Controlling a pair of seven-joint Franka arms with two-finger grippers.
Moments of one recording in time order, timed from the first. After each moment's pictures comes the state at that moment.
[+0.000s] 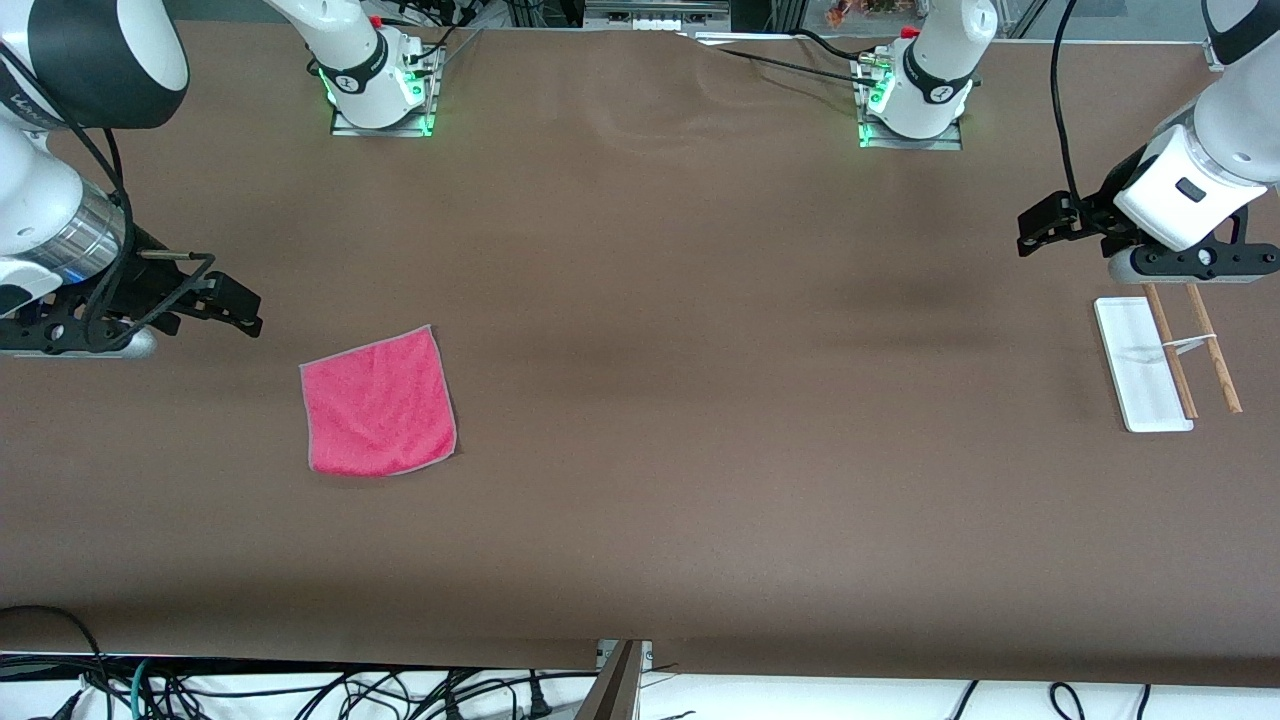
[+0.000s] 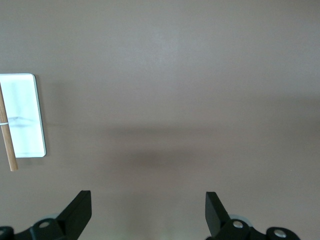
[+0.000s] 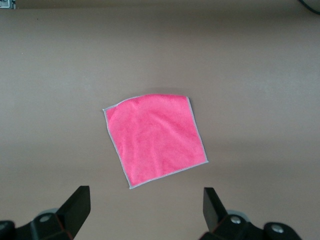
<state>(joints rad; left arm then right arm) 0.00 -0.01 -0.09 -1.67 -0.02 1.57 -0.12 0.10 0.16 0.01 -1.56 0.01 1.79 0.13</state>
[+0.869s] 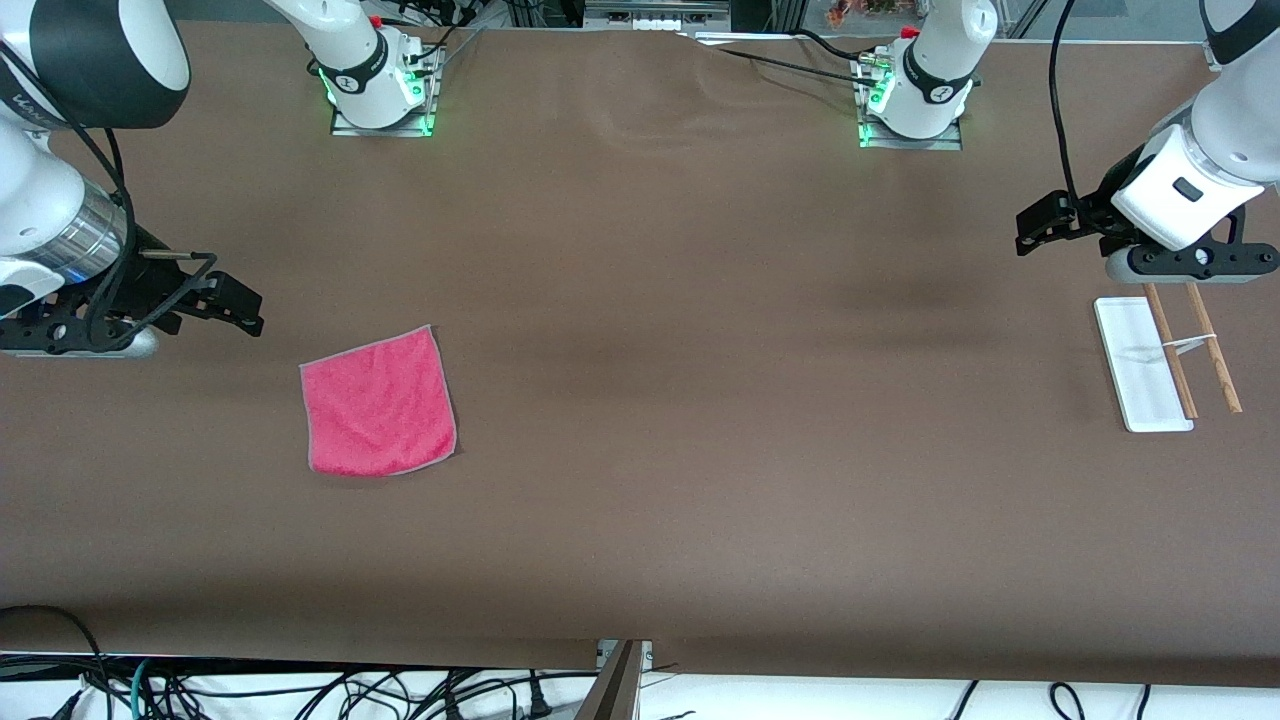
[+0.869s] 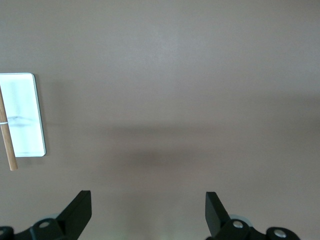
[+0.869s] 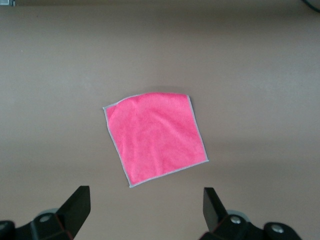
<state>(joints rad) 0.00 -0.01 -0.09 -1.67 -0.02 1.56 -0.12 0.10 0.16 0.01 -1.56 0.01 1.78 0.12</state>
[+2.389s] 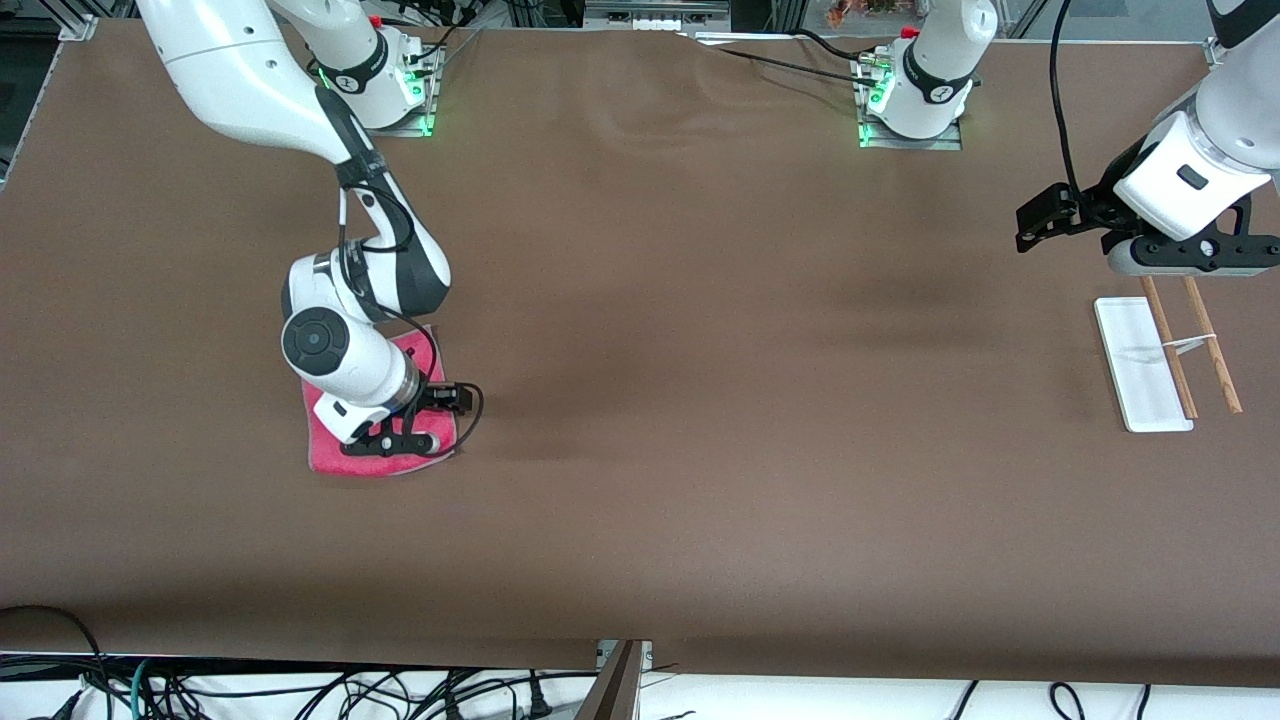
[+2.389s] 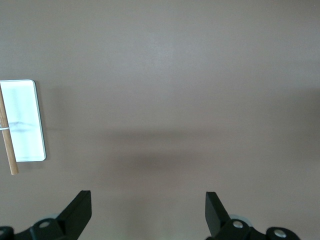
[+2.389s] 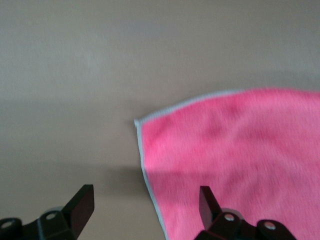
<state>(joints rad) 0.00 -0.01 -0.10 -1.64 -0.02 1.56 -0.12 0.28 0.66 0.03 -1.64 0.01 2.30 0.25</state>
